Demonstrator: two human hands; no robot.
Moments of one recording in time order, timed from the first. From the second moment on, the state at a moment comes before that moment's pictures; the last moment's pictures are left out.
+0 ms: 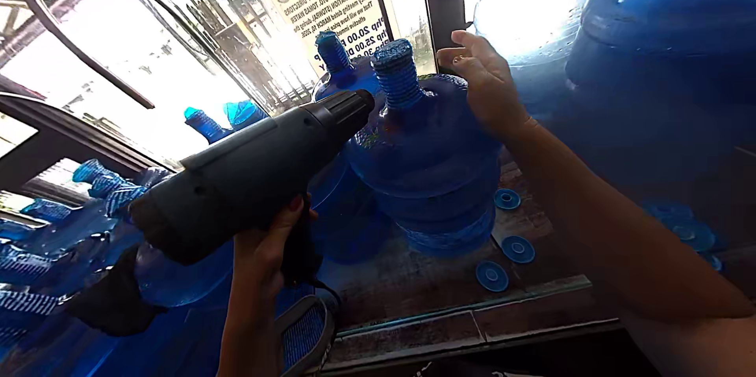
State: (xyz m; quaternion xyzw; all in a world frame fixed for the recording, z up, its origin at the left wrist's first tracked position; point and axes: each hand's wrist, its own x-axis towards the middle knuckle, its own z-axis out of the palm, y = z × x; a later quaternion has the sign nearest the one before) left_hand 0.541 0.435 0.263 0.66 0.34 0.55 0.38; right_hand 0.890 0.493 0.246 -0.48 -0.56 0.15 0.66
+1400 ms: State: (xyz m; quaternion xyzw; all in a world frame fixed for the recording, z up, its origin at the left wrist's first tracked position) left_hand 0.504 0.471 0.244 0.64 0.25 0.52 0.51; right_hand 0.873 0.507 0.290 -0.50 -0.68 0.24 0.47
